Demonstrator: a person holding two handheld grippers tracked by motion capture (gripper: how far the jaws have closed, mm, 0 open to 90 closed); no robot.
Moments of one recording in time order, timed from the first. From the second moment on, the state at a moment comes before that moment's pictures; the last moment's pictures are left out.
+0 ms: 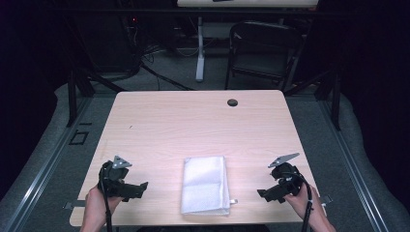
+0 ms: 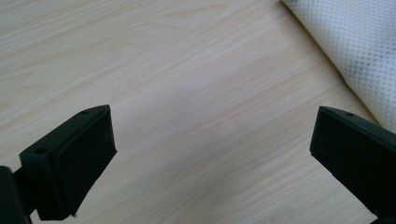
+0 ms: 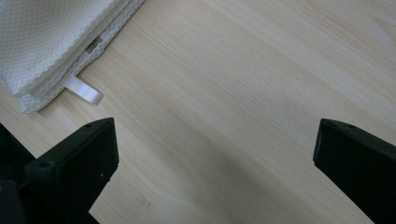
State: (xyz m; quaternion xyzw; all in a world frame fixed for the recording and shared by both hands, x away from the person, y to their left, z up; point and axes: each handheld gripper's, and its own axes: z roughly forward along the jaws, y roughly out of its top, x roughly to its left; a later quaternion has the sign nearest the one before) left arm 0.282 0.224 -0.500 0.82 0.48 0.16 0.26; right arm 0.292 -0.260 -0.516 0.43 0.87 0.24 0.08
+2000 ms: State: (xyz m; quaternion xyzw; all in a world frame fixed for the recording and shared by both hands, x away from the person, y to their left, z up) left arm 0.244 0.010 -0.525 0.94 0.23 0.11 0.23; right arm 0.295 -0.242 -0.517 0.41 0.88 0.25 0.04
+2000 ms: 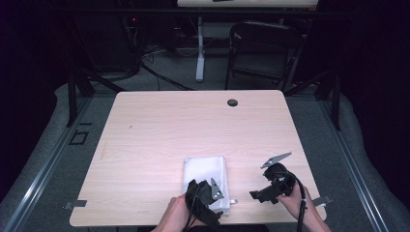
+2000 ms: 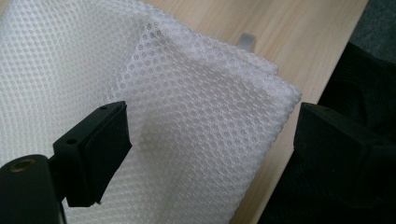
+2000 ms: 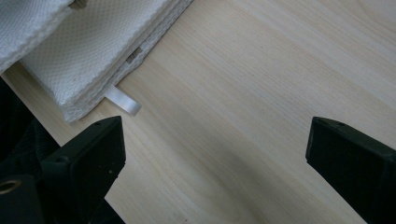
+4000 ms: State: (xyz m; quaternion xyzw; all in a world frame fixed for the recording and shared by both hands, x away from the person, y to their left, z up) left arm 0.245 0.082 -0.480 0.88 0.27 0.13 0.37; right arm 0.291 -0.220 -0.505 0.37 0.89 0.27 0.05
